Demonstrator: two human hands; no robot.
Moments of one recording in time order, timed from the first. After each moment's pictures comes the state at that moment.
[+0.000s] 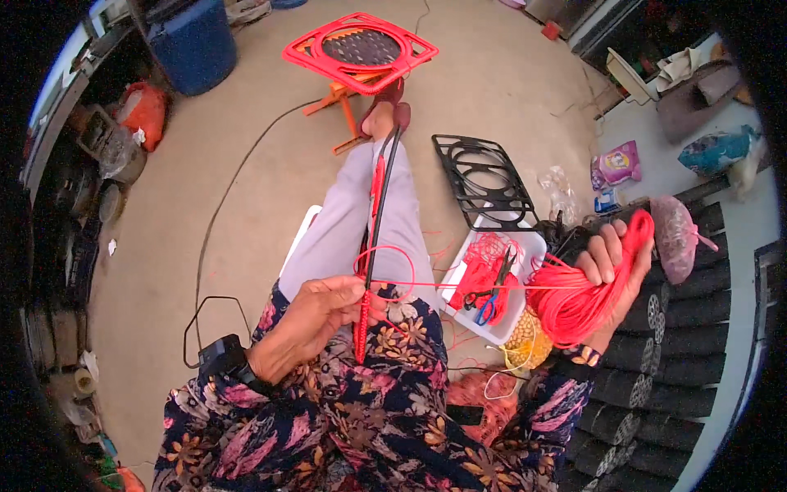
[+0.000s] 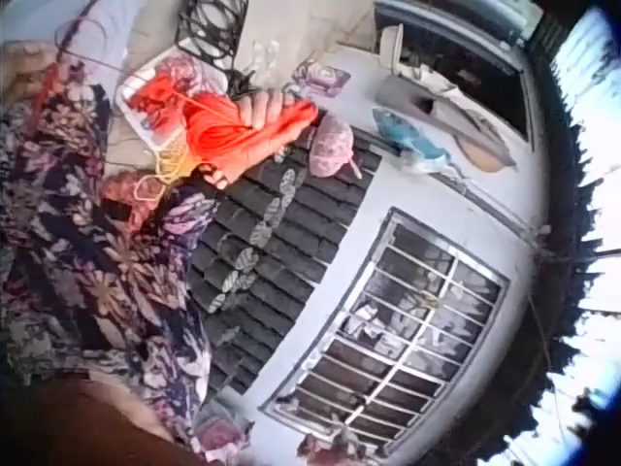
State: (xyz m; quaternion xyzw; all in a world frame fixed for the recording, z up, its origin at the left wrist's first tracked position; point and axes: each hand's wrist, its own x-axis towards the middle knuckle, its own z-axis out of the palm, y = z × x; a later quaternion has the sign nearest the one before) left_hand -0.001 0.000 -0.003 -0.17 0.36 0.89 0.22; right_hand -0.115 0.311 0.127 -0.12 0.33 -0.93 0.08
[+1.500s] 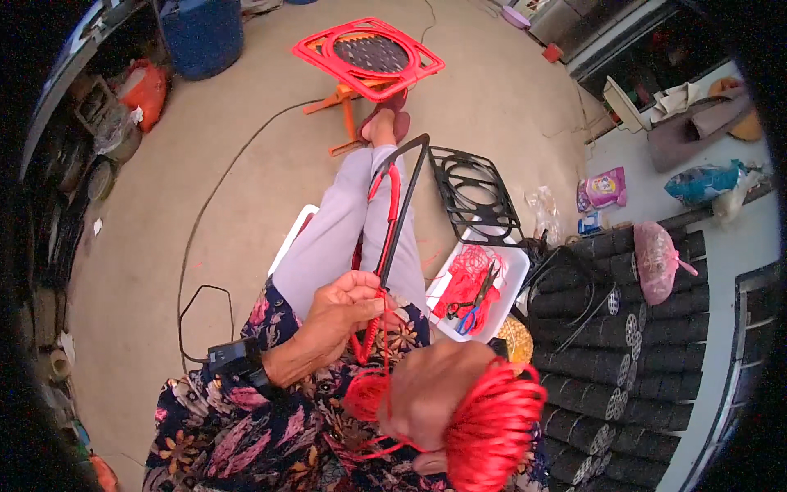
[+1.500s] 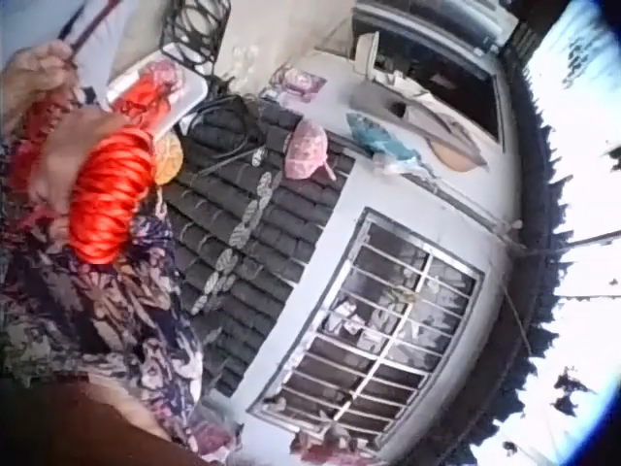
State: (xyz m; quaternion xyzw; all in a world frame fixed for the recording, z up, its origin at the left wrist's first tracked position) left_hand 0.003 0.026 -0.007 -0.13 0.32 0.92 0.15; right_hand -0.032 0.154 0.141 -0.41 0.29 -0.75 0.43
